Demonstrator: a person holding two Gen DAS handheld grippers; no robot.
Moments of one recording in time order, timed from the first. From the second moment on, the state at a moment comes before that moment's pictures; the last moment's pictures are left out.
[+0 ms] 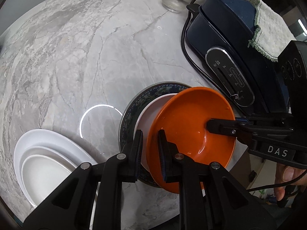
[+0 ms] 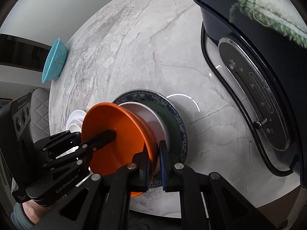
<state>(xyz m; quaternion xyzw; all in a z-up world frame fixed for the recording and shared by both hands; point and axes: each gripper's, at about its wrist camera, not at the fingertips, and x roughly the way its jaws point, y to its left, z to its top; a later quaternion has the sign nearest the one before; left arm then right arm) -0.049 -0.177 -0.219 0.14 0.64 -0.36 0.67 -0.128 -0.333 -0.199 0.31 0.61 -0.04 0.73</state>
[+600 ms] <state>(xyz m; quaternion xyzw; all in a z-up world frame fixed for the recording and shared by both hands) -0.038 -0.158 -0.209 0.09 0.63 -0.37 0.68 -0.114 -0.320 -0.199 0.22 0.64 -0.07 0.73</state>
